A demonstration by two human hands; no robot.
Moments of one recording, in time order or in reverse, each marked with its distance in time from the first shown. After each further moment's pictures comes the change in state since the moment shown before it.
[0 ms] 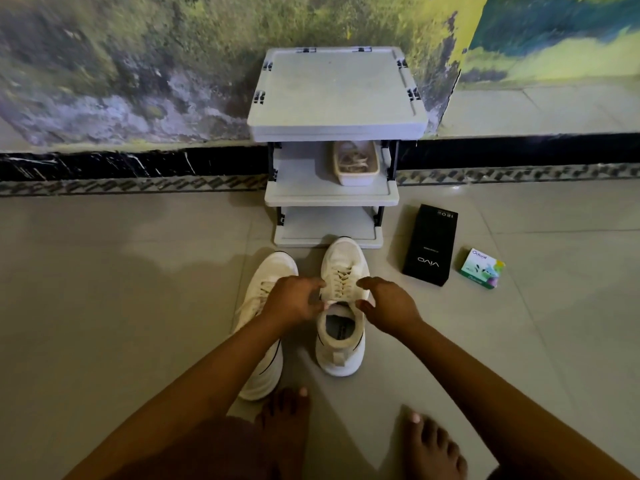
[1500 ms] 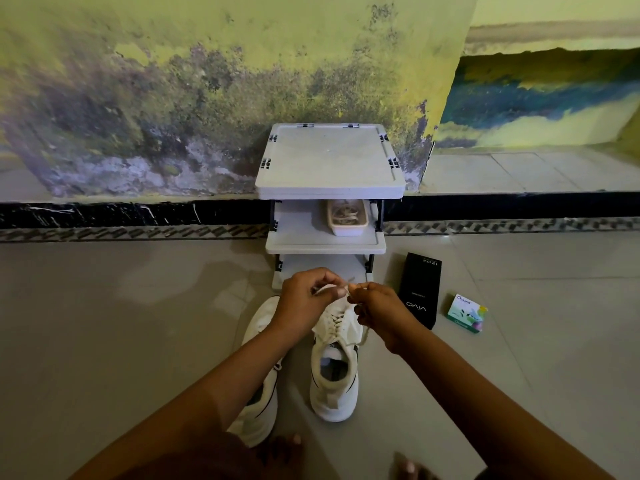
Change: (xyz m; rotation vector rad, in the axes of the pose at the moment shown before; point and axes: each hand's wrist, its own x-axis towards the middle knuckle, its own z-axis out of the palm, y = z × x) left_hand -0.019 0.071 -0.070 -0.681 0.396 0.165; right_hand -0.017 -0.052 -0.077 1.191 -0.007 0.230
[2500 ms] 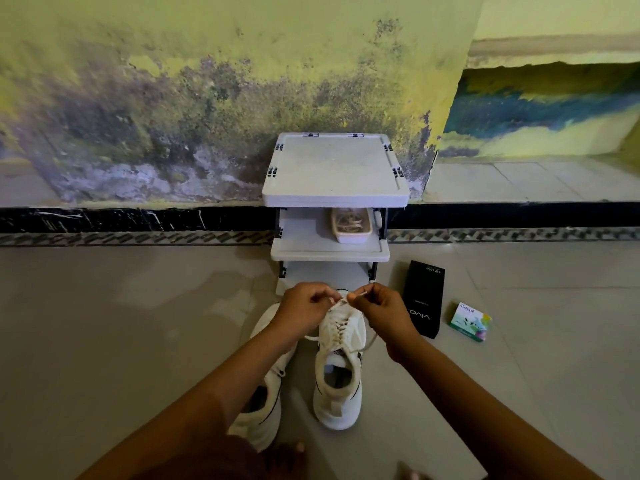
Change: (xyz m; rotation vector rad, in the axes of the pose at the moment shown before) left_hand 0.002 -0.001 -0.010 0.061 -0.122 -0.242; right_hand 0.000 0.006 0.003 -0.087 0.105 -0.242
